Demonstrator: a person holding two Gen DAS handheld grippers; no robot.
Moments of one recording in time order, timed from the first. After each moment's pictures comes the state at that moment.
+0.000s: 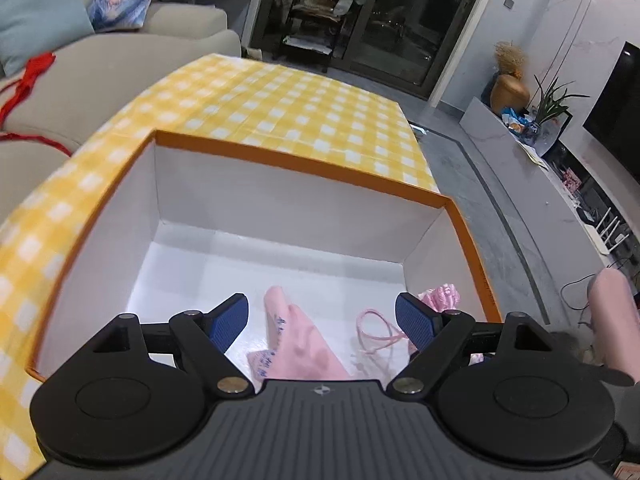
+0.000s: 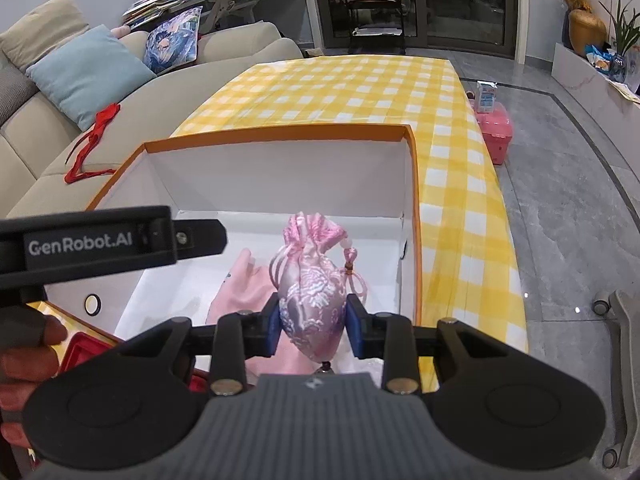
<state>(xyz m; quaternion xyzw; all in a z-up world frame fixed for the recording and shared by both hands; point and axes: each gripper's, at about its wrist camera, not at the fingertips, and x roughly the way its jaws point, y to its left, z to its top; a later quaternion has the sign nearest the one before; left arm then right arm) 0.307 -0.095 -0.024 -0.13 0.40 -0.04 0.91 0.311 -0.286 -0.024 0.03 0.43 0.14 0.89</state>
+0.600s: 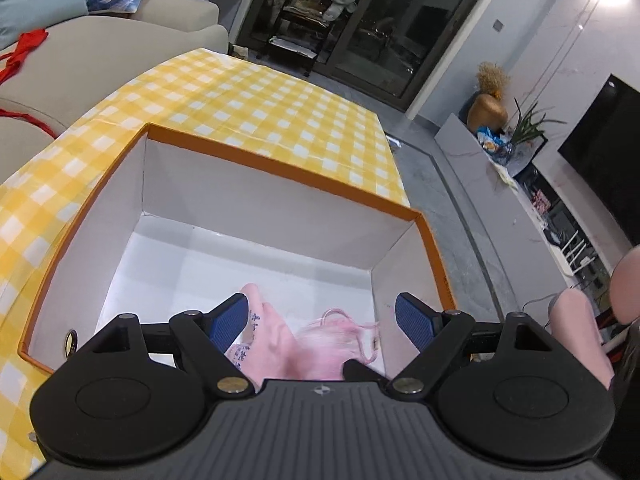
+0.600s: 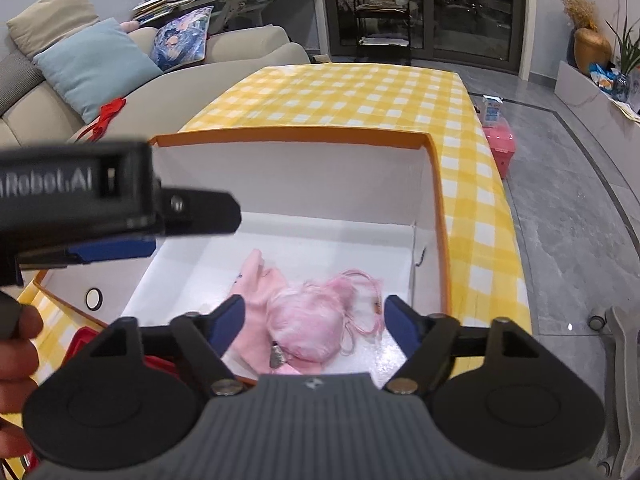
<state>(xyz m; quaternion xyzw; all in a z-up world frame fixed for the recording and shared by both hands) 0.299 -0.082 -0.016 -0.19 0.39 -0.08 0.90 0.304 -0.265 -0.026 0.00 0.42 0.14 0.90</state>
